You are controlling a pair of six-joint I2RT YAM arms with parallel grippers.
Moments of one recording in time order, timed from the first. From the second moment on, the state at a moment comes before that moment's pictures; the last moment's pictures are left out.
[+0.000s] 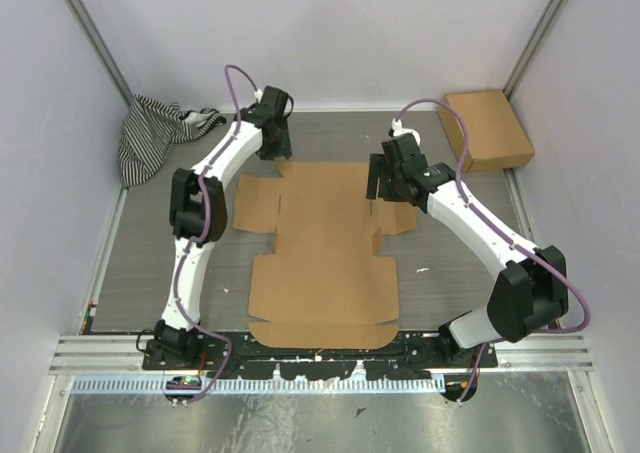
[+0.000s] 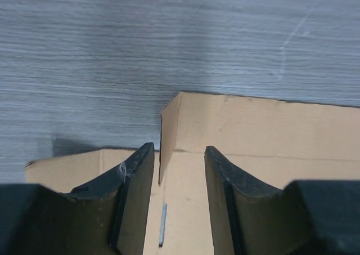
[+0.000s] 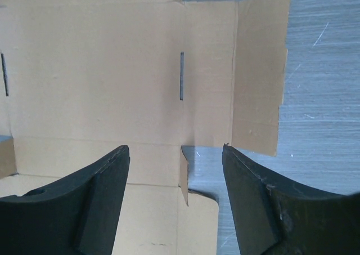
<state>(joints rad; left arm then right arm) -0.39 2.31 2.14 -0.78 -0.15 -0.47 0.44 1.45 1.22 -0.61 0.20 0.42</state>
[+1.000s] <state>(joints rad) -0.40 1.75 1.29 -0.21 -0.08 -0.38 0.25 1.49 1.38 -0.68 0.01 0.34</state>
